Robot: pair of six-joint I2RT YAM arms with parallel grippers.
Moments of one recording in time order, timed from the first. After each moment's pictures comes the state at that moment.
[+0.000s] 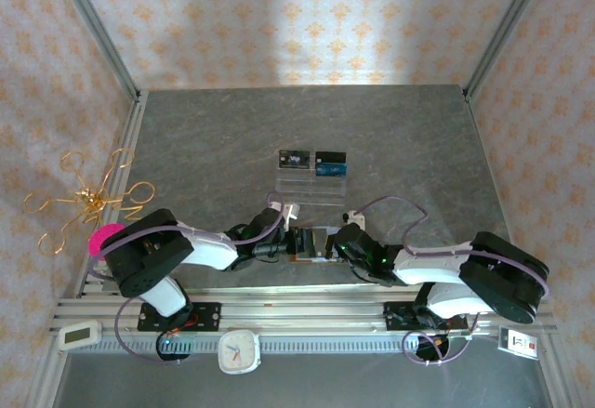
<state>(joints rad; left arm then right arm) -0.86 1.60 0.45 0.54 0.19 -0.90 0.98 1.30 0.29 0.25 0.19 0.99</state>
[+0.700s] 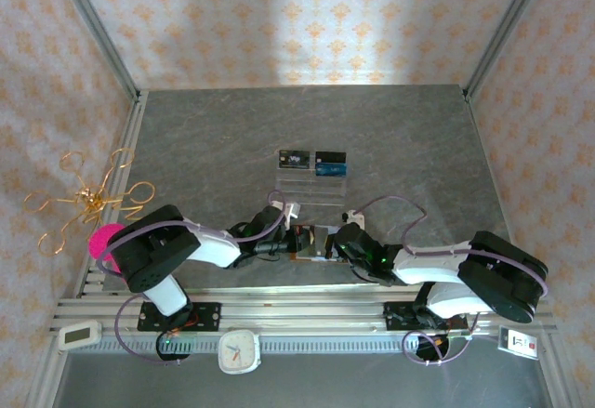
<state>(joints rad) -0.84 1.64 0.46 0.56 0.22 -0.90 0.97 1.31 0.29 0.25 0.19 0.98</state>
